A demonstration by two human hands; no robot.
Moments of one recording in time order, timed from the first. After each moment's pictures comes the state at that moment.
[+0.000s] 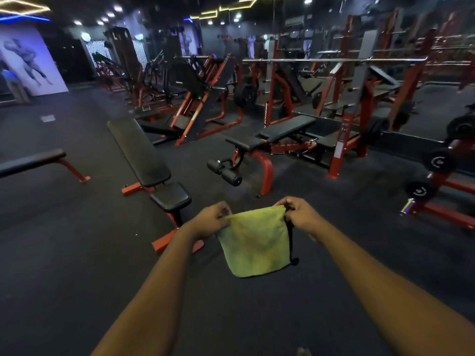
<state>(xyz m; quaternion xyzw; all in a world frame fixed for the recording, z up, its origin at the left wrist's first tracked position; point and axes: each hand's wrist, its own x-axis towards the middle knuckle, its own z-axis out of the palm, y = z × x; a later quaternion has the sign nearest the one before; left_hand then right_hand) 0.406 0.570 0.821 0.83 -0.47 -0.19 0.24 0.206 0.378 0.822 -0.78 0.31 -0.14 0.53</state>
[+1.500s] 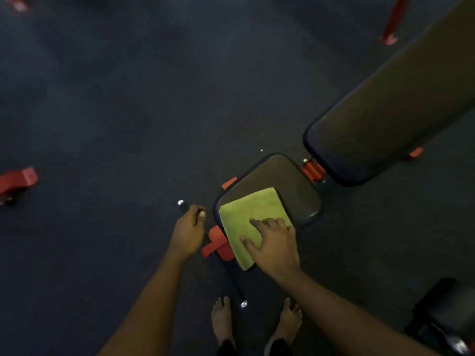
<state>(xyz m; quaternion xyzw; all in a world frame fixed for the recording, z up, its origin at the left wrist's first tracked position) 1.077 0.317 0.420 0.73 0.52 0.06 0.44 1.231 0.163 0.424 -0.87 -0.45 0.20 0.08</state>
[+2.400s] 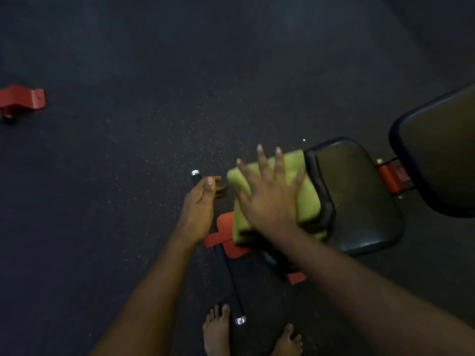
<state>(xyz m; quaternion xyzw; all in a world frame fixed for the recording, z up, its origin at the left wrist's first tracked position) 1.063 0.335 0.293 0.52 0.54 0.26 0.61 1.222 0.295 0.303 -0.79 -0.61 0.08 -0.03</state>
